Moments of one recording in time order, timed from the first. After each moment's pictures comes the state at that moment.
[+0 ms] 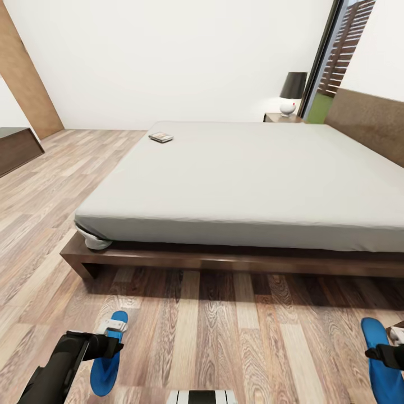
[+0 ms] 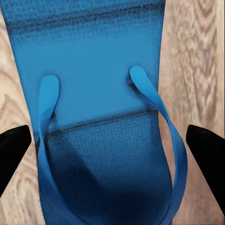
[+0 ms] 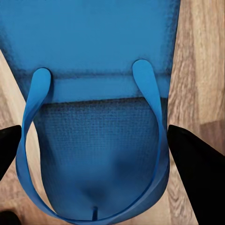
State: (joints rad) left arm -0.39 0.09 0.26 -0.96 -0.48 0.66 -0.54; right arm -0.40 -0.41 -0.62 -0.97 0.58 0.85 0.75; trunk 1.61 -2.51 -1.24
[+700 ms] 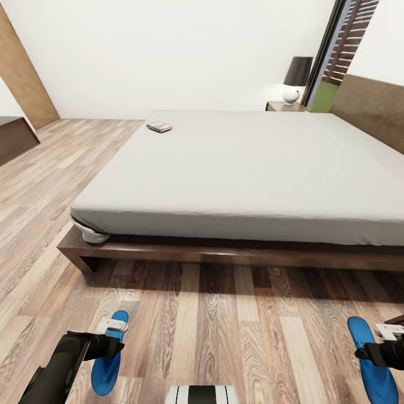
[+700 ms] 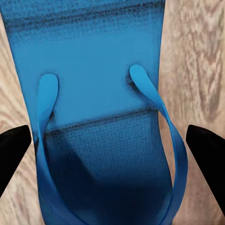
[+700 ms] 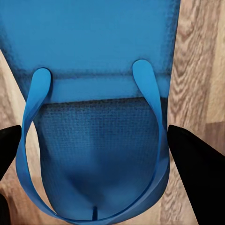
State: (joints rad) left arm -0.39 0.08 0.26 -0.96 -0.48 0.66 -0.54; right arm -0.40 -0.40 -0.49 -0.97 0.59 0.85 0.75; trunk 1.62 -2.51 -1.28
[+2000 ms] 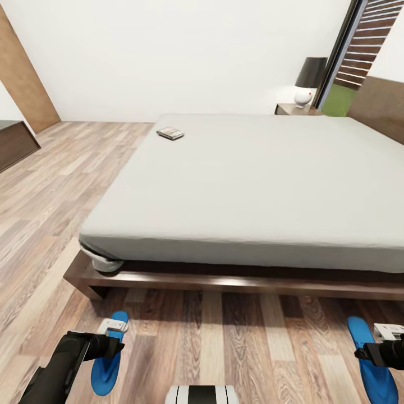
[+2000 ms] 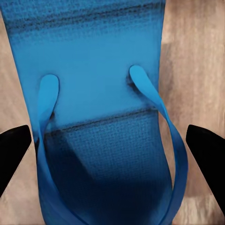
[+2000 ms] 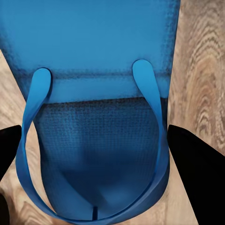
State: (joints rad) left arm -0.39 0.08 0.26 -0.95 -0.48 0.66 -0.53; right arm -0.40 -0.40 -0.48 -0.97 0.59 0.85 0.75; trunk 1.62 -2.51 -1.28
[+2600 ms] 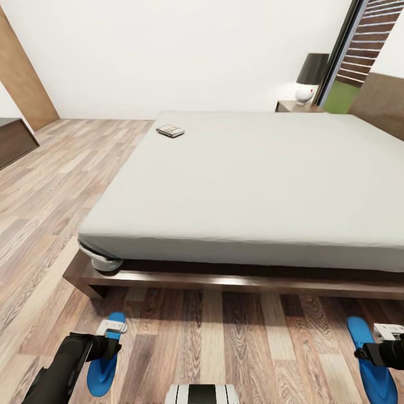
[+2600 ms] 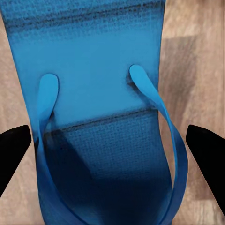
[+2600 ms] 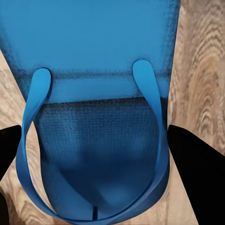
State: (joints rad) left arm -0.39 0.07 0.26 -0.94 -0.48 0.66 -0.44; right arm -0.40 -0.40 -0.48 -0.97 0.59 0.85 0.75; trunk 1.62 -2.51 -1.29
